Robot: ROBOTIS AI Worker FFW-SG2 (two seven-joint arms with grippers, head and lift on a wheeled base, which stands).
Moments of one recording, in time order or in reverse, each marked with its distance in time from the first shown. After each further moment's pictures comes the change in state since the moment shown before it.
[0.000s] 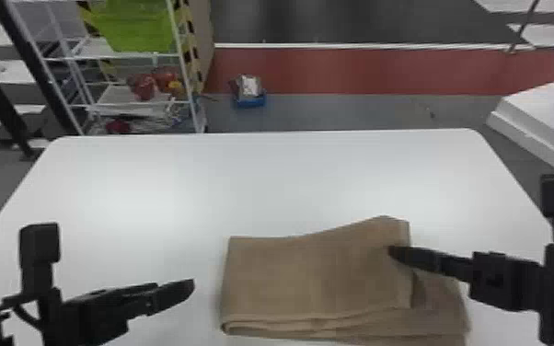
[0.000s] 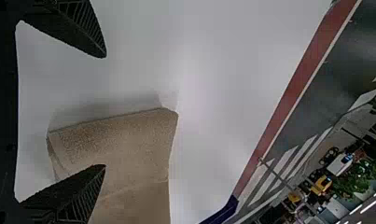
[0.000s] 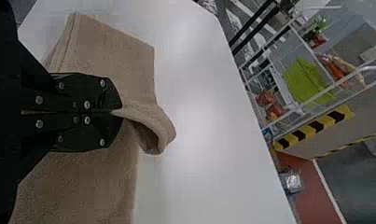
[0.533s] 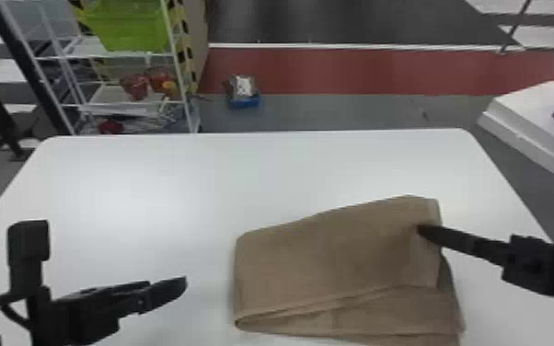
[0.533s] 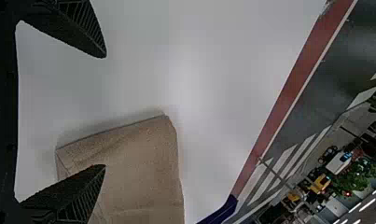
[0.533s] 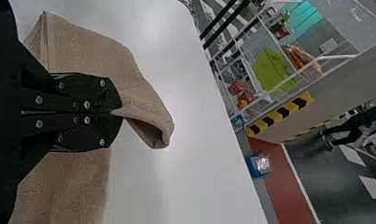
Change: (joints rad) left arm -0.006 0.000 -0.003 -0.005 -0.004 0.003 -0.002; right arm -0.027 -0.011 -0.137 0.017 -0.028 0.000 0.028
